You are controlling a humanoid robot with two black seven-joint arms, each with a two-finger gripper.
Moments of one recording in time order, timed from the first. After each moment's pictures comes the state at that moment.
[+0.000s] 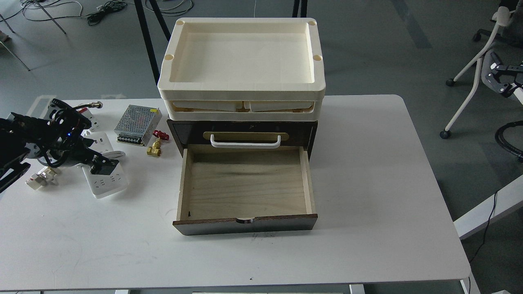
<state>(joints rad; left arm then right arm) -0.92 0.65 -0.16 -0.61 2.18 -0.27 -0.49 0.80 -0.71 0.64 0.56 0.35 0.49 0.18</state>
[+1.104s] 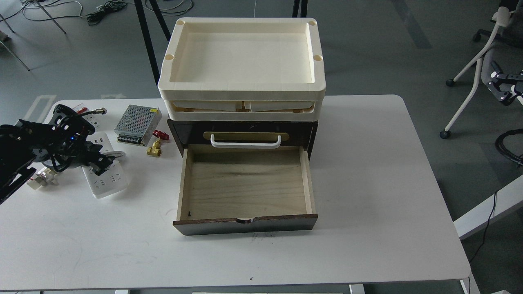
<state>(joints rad) -0.91 0.59 -0.12 -0.50 2.18 -0.19 -0.49 0.77 -0.71 0.64 0.56 0.35 0.49 0.20</state>
